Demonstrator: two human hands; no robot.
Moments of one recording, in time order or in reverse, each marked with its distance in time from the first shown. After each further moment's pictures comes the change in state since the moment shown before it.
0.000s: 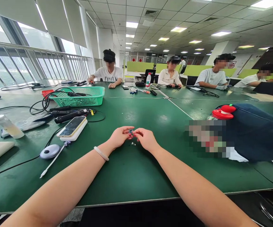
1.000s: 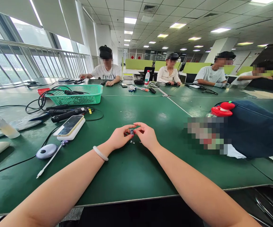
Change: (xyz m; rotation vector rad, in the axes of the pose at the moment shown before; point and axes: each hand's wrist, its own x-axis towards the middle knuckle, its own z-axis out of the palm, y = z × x) left_hand -0.014 0.008 0.004 0.614 -0.002 0.294; right_hand -0.003 -0.004 -0.004 0.023 0.126 0.006
